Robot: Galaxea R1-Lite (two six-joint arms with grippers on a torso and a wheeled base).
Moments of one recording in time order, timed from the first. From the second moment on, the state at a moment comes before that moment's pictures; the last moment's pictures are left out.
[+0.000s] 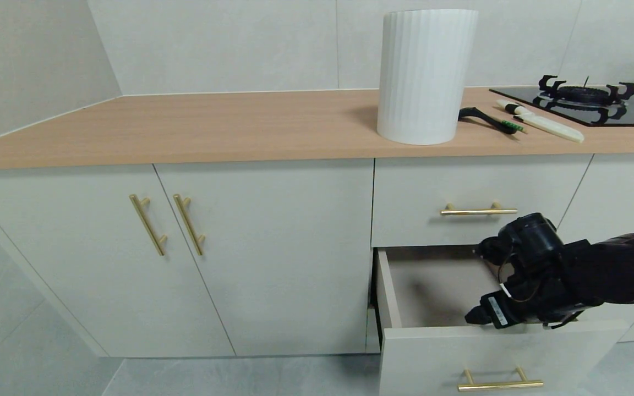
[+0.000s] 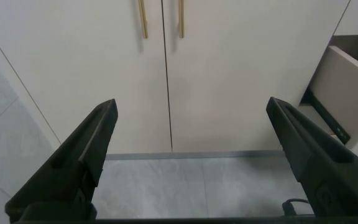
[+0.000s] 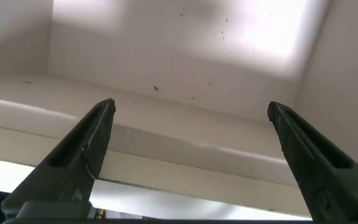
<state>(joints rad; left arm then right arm) -0.01 0.00 0.00 0.00 0.00 0.00 0.30 1.89 -0.90 0.06 -0.10 0.00</state>
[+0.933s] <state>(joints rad) -0.01 0.00 0.00 0.00 0.00 0.00 0.40 1.84 -0.93 0.55 -0.15 -0.10</state>
